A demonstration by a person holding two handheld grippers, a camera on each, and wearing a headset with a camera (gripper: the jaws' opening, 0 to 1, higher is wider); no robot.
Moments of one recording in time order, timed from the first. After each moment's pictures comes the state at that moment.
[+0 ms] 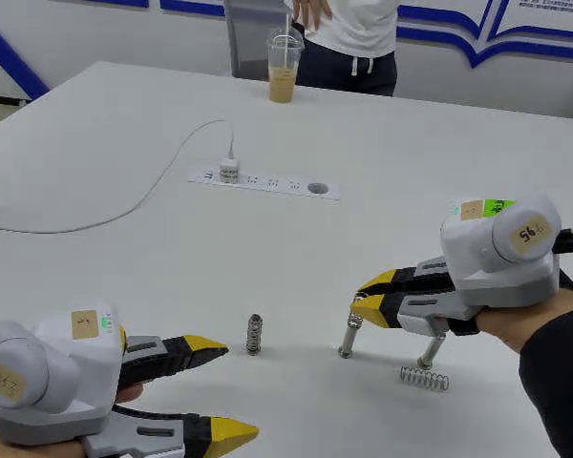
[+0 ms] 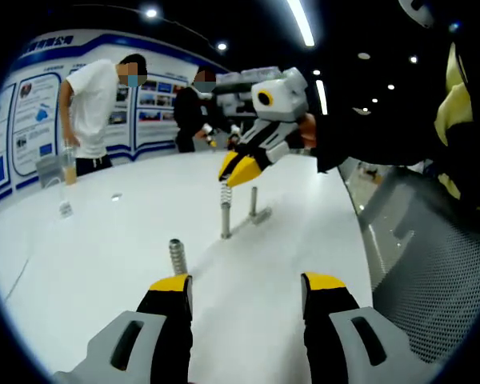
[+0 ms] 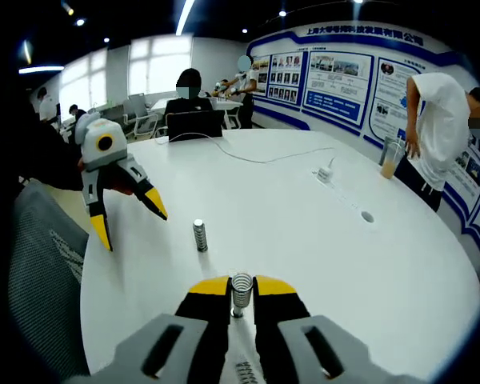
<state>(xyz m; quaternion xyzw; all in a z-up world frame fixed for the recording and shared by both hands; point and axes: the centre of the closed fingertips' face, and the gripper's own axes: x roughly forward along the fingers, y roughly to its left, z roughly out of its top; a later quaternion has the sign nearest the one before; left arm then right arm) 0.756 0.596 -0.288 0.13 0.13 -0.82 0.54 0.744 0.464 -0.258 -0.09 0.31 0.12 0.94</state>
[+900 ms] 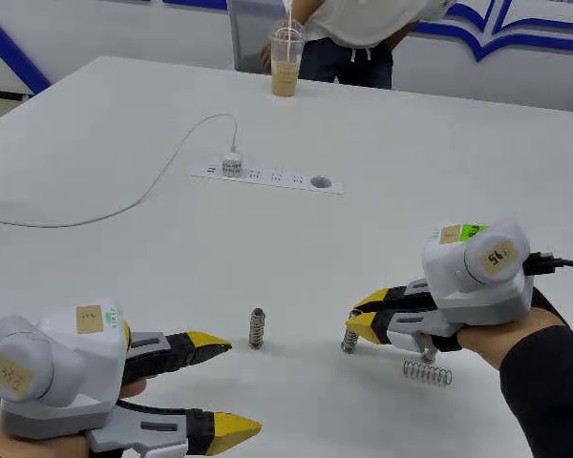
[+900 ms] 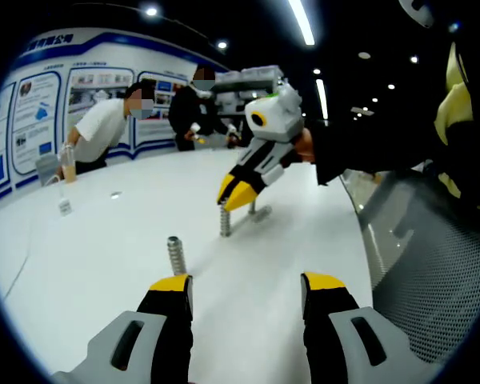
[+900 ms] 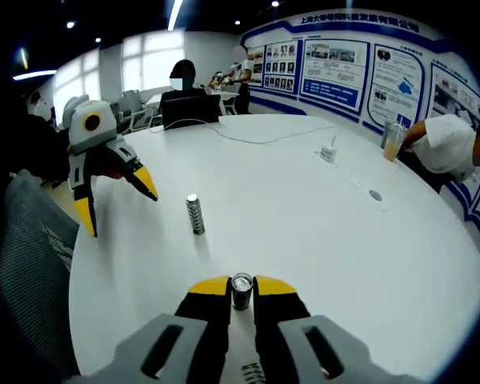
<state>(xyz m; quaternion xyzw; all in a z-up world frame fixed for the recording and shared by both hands) 0.756 0.596 -0.292 0.13 0.13 -0.82 0.54 0.744 0.464 -0.298 -0.07 0.33 0.11 0.93</state>
